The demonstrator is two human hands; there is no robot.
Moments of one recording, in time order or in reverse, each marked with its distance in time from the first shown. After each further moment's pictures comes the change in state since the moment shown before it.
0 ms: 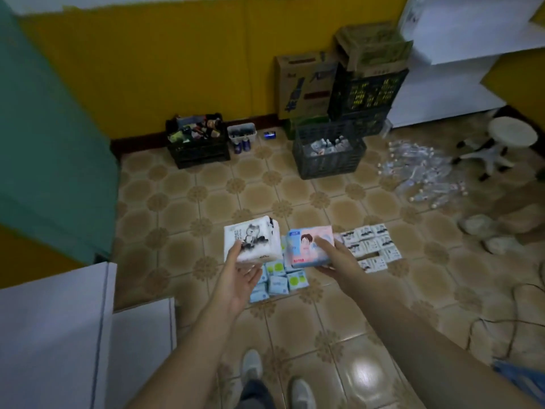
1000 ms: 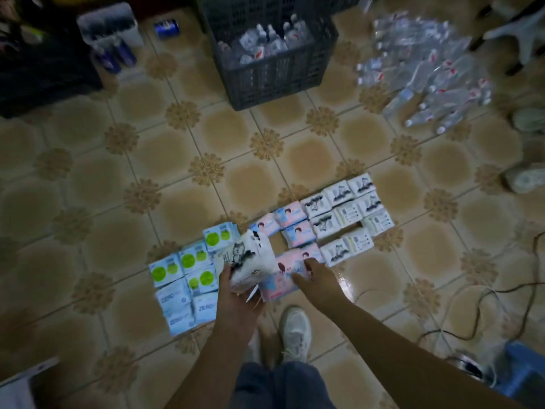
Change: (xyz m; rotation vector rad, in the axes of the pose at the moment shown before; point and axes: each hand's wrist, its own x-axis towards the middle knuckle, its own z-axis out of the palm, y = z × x) left_hand 0.499 -0.275 0.132 -0.023 0.289 -0.384; right_hand 0.481 0.136 -0.219 -0.873 0.051 0.136
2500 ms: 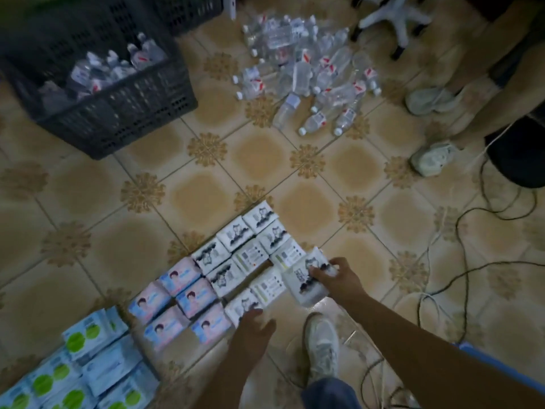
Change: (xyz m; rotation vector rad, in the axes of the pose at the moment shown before) left_hand 0.157 -0.235 0.247 1.560 -0.114 0.116; right_hand 0.156 0.265 -0.265 0.500 0.225 0.389
